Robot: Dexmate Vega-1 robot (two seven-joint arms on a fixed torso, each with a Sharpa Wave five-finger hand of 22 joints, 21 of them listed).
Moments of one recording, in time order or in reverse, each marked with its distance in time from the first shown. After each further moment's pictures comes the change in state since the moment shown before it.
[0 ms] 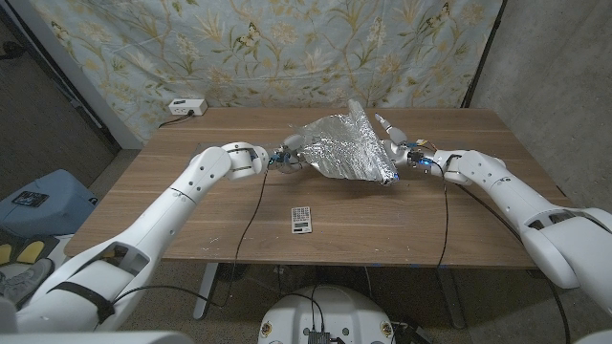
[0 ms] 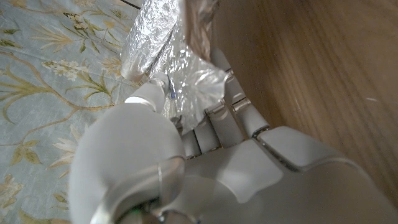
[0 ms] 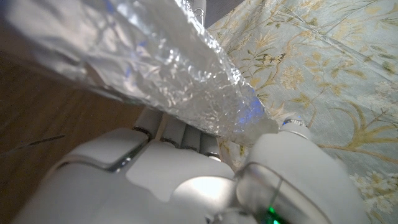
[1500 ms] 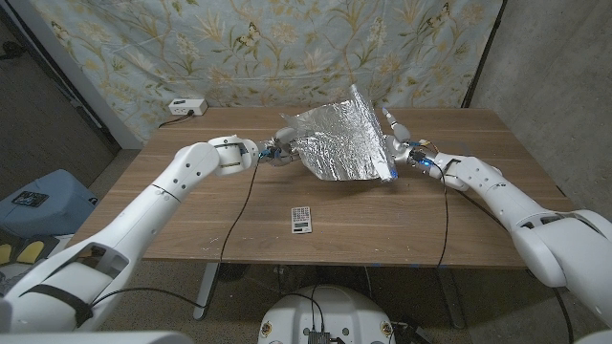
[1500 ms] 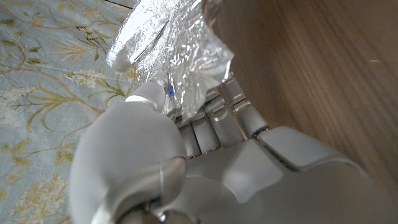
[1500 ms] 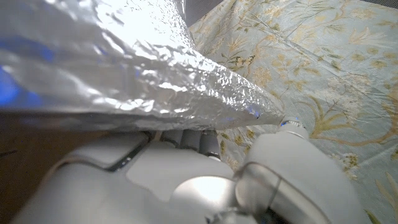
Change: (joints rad) left arm 0.012 0.093 -0.010 -0.109 0.027 -0.006 0.002; left_hand 0.014 0.004 -0.012 0.012 -0.008 0.002 -0.002 -0.002 0.010 0.004 -0.003 0.008 0.031 0.005 0.002 0.000 0.018 -0.023 -0.002 0.022 -0.003; right arm -0.008 0.056 0.064 0.089 0.037 0.083 0.077; right_hand 0.007 0.023 -0.028 0.011 0.026 -0.051 -0.081 0.013 -0.005 -0.053 -0.053 -0.039 -0.006 -0.125 0.004 -0.020 0.002 -0.014 0.032 0.000 0.000
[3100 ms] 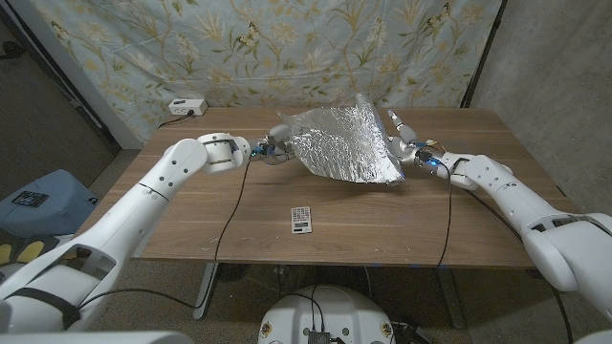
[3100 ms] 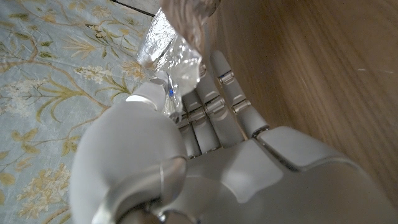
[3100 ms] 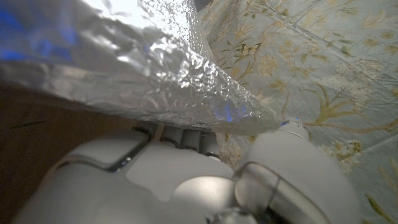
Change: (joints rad) left arm 0.018 0.044 -0.041 -0.032 -0.103 0.018 0.008; left_hand 0.004 0.004 -0.008 0.000 0.000 0.000 0.000 -0.009 0.021 -0.002 -0.002 0.000 0.008 0.000 0.000 -0.009 0.014 -0.018 0.007 0.019 -0.005; right arm -0.011 -0.048 0.007 -0.041 0.006 -0.055 -0.061; right_hand 0.005 0.005 -0.026 0.007 0.015 -0.035 0.024 0.000 0.000 -0.037 0.030 -0.034 -0.004 -0.020 0.027 0.009 -0.001 0.018 0.018 0.007 0.002
